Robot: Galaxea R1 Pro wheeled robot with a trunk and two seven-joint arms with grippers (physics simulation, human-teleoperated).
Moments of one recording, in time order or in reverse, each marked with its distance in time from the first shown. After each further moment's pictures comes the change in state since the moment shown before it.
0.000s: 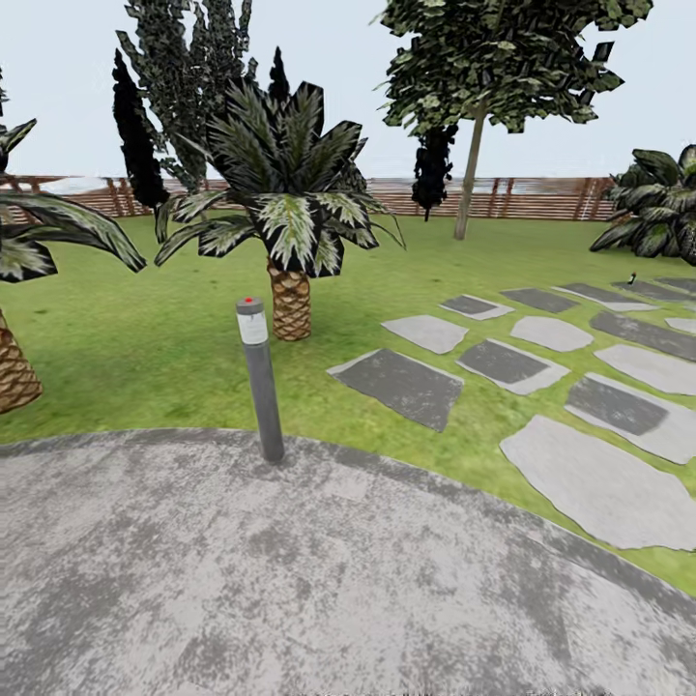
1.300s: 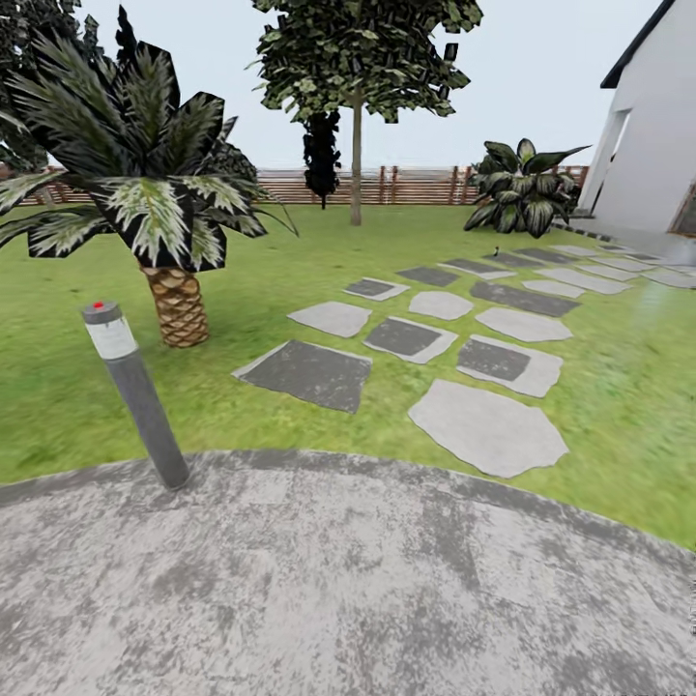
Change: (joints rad) left arm 0.000 -0.001 0.002 0.000 0.001 -0.001 0.009; right arm 0.000 0.000 -0.001 0.000 0.000 0.000 0.000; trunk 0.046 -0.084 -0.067
